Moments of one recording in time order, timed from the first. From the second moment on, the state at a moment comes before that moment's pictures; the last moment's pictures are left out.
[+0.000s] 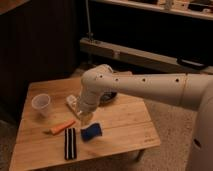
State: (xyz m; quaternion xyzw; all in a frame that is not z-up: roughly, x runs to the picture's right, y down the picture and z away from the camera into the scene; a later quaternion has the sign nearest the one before) arm -0.120 0.125 0.684 -0.31 -0.27 -0.16 0.90
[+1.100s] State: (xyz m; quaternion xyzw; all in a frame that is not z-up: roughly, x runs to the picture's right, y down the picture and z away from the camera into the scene) arm -0.126 0.172 0.723 -0.31 -0.25 -0.18 0.90
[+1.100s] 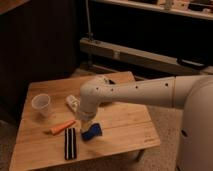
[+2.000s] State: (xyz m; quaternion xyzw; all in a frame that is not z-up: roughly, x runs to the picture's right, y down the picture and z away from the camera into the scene) arm -0.112 0.222 0.760 -0.30 -0.26 -0.17 0.90
